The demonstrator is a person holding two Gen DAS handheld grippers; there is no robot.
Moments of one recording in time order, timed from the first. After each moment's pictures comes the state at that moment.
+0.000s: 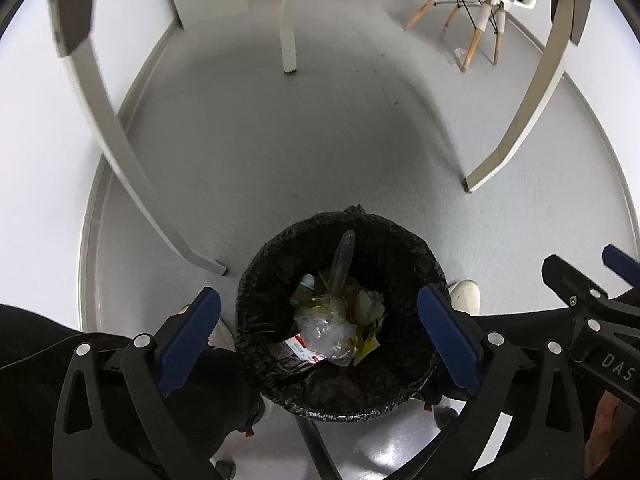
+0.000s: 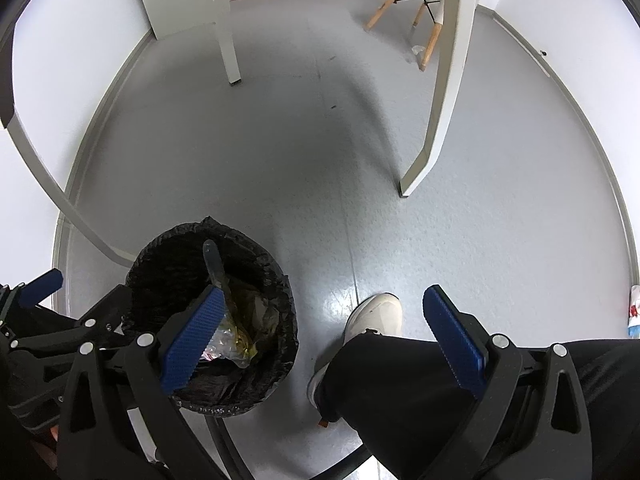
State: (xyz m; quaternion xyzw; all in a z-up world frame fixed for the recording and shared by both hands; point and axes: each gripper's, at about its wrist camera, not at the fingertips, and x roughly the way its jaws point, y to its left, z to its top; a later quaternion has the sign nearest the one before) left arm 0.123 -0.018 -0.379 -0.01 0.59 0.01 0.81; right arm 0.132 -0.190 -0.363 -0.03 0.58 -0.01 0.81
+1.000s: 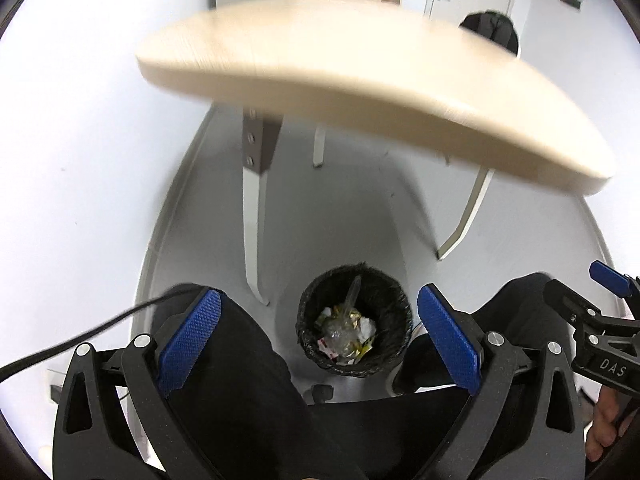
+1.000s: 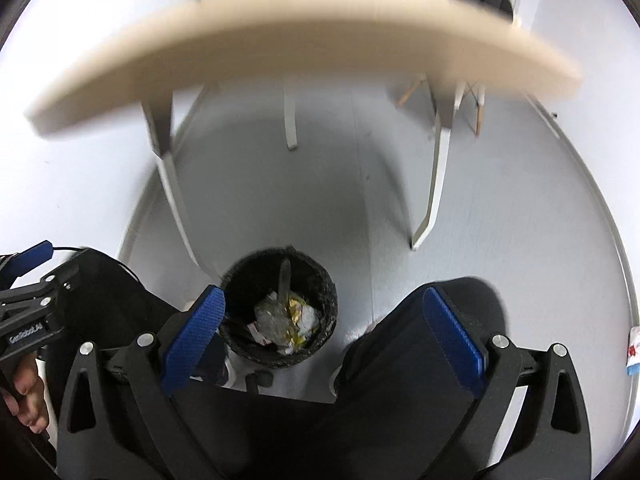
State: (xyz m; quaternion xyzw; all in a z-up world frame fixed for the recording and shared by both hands) left arm -0.022 0.039 -0.119 -0.04 0.46 0.03 0.88; right arm 0.005 -0.163 -0.137 -0.04 0.48 0.06 0.87
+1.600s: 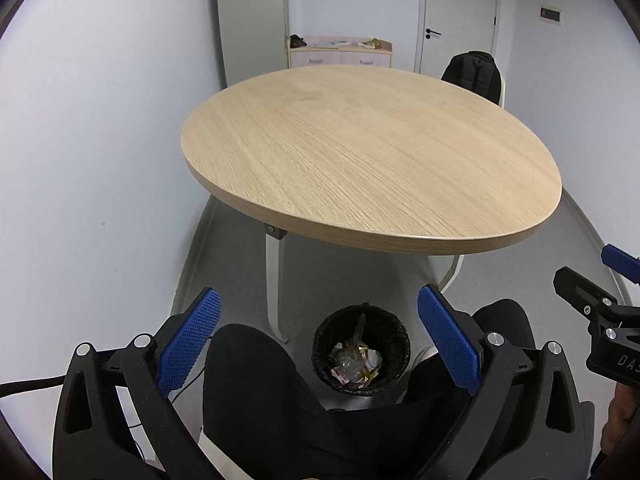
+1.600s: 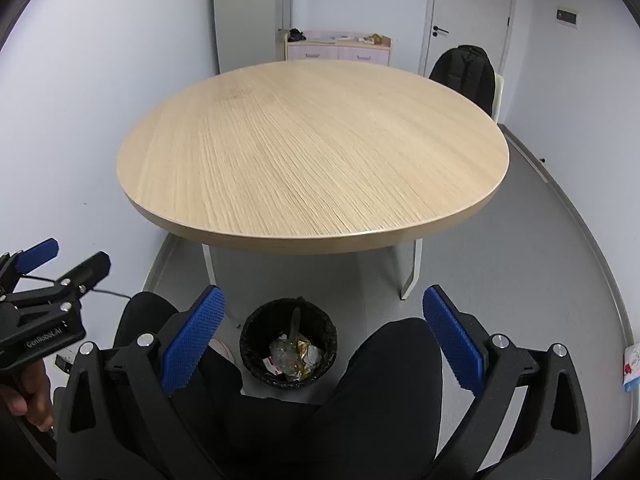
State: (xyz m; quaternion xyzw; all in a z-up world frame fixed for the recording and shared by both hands) left arm -0.070 0.025 -0.018 -0.01 0.40 0.04 0.92; right arm -0.054 -0.167 -0.011 -0.04 0.40 0.07 0.91
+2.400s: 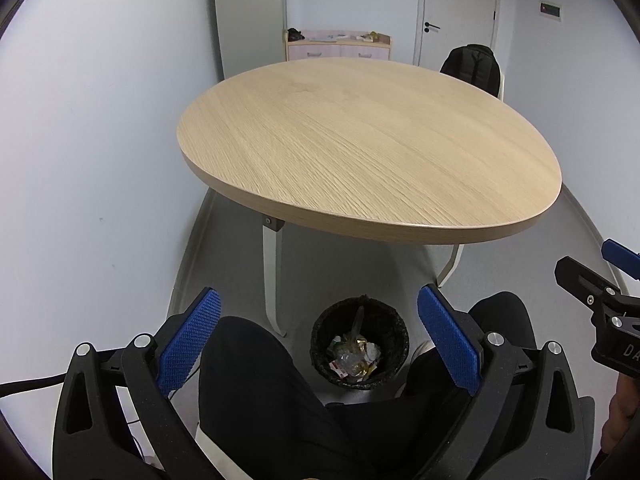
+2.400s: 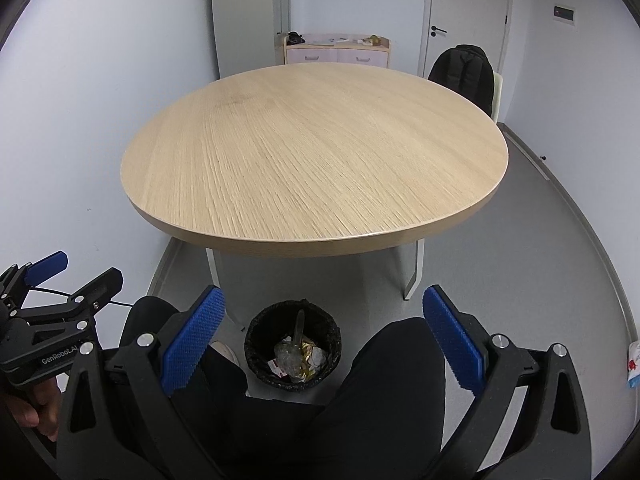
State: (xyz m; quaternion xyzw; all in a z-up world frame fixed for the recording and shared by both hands) left arm -0.068 0.027 -0.020 -0.01 0.41 0.04 0.91; right arm -0.057 -0.164 -0.006 -0.03 0.40 0.07 0.91
